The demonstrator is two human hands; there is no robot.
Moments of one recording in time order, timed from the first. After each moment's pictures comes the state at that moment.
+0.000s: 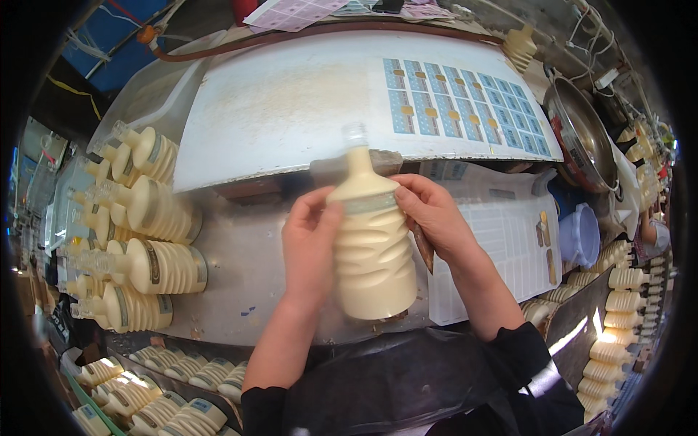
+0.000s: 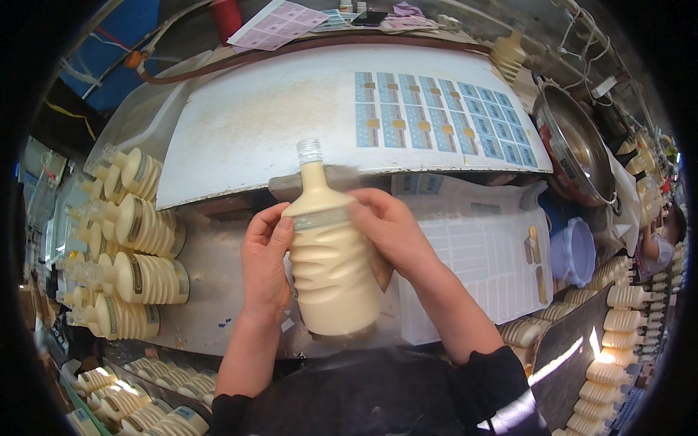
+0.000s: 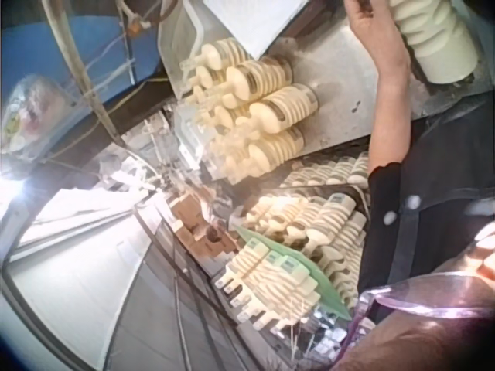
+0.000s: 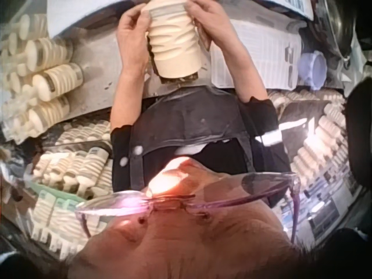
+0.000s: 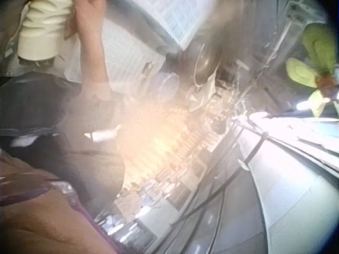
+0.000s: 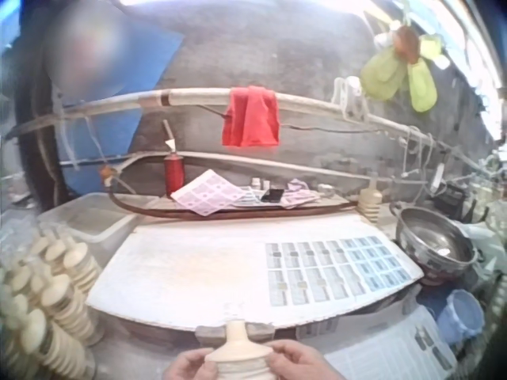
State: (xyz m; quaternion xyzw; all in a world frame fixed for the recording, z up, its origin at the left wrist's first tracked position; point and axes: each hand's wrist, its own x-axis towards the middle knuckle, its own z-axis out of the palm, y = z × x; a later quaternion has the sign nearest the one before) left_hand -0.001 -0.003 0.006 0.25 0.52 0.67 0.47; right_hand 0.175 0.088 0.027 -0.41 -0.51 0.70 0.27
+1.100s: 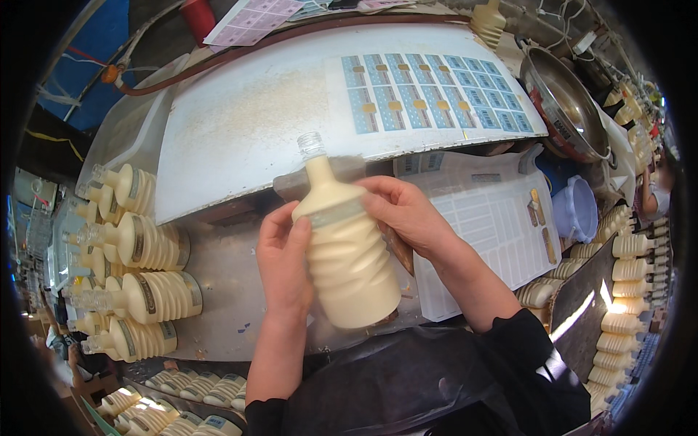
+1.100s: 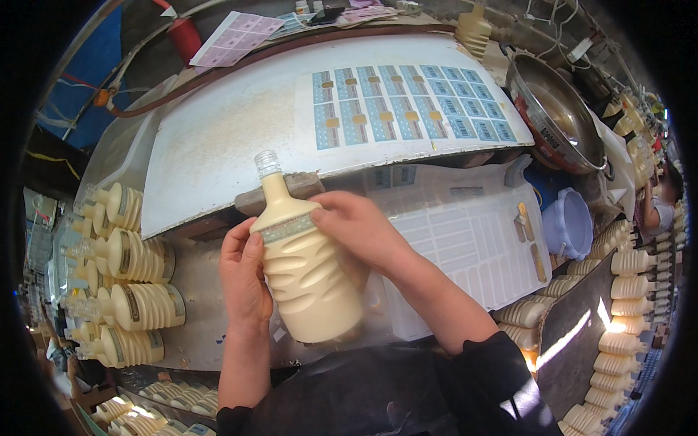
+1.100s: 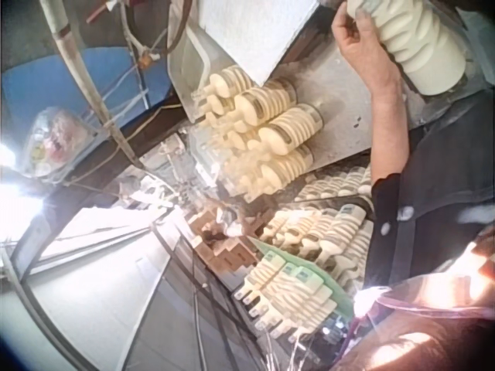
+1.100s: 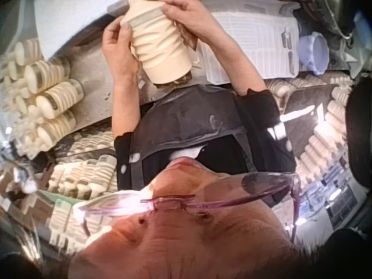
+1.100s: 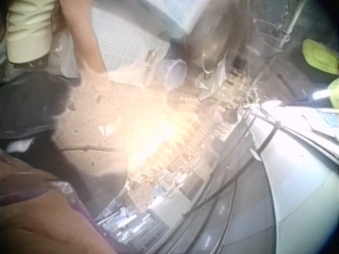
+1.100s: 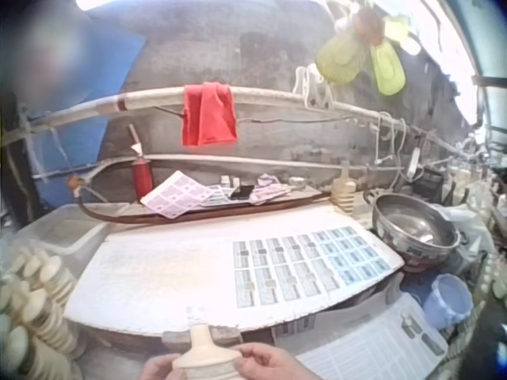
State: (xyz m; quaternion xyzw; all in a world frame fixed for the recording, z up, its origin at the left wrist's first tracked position) left_hand 0.000 0.000 -0.001 0.21 0.50 0.69 0.48; right_hand 0.179 0.098 0.001 -0.37 -0.51 0.73 0.28
